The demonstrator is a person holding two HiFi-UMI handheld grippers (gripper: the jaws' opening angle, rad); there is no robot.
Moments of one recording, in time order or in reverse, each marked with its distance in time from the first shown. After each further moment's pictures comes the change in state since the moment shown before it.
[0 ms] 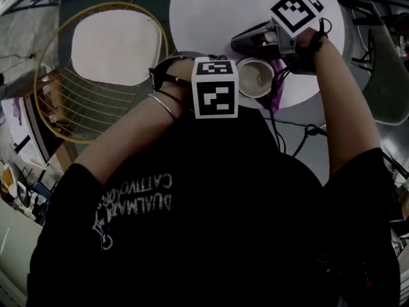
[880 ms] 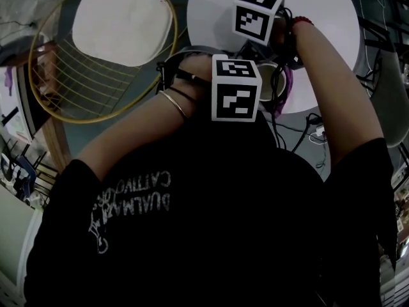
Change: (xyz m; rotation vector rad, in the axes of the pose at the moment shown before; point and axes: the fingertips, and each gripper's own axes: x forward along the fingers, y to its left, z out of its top) left arm 0.032 -0.007 0.022 -0.095 -0.008 0.063; right arm 0.031 -0.075 -0.097 -0.090 0.714 -0.338
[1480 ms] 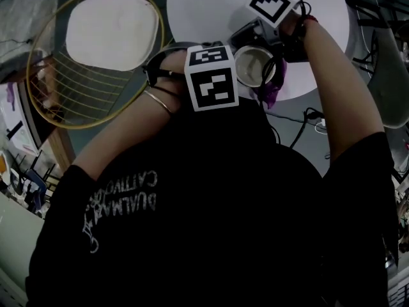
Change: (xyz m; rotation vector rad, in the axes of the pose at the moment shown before) left arm -0.005 0.006 -0.004 -0.065 -0.031 0.035; right arm -0.038 -0.016 -0.004 0.249 -0.403 0.055
